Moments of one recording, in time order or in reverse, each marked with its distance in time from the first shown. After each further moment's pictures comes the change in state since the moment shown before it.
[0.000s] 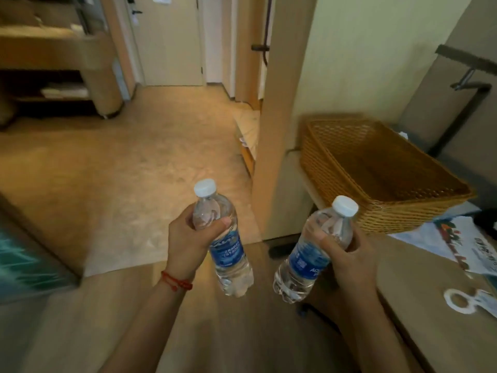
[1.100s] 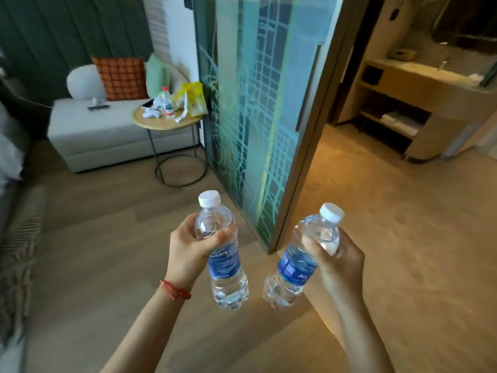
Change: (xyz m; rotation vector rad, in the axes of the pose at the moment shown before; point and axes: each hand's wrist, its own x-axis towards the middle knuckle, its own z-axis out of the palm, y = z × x) left_hand -0.034 0.030 -0.341 0.267 1.267 -0.023; right_hand -0.025 -0.046 0.500 0.381 -1.258 -0.086
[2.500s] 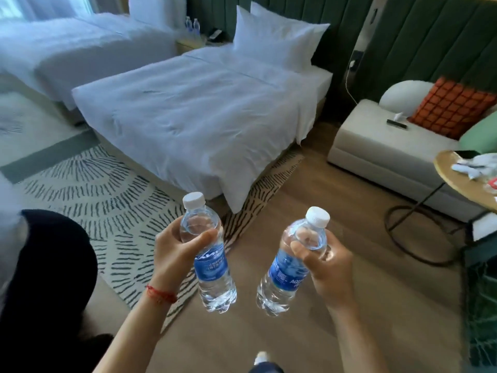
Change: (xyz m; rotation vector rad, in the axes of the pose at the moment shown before) left_hand -0.071 0.014 -0.532 0.190 1.148 -0.062; right_hand -0.158 -0.042 0.591 0.197 -1.230 0.009
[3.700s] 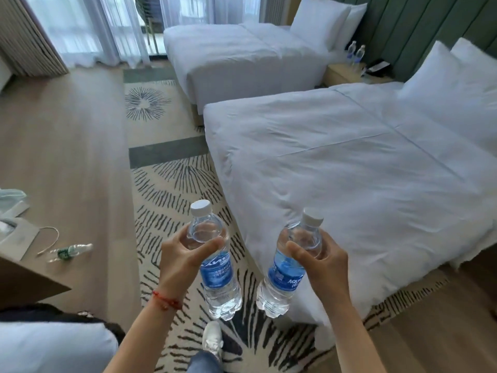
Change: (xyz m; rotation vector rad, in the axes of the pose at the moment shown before) left_hand 0.505 -0.055 -0.208 0.034 0.517 -0.061; right_hand 0.481 0.034 0.484 -0.015 -0.558 -0.013
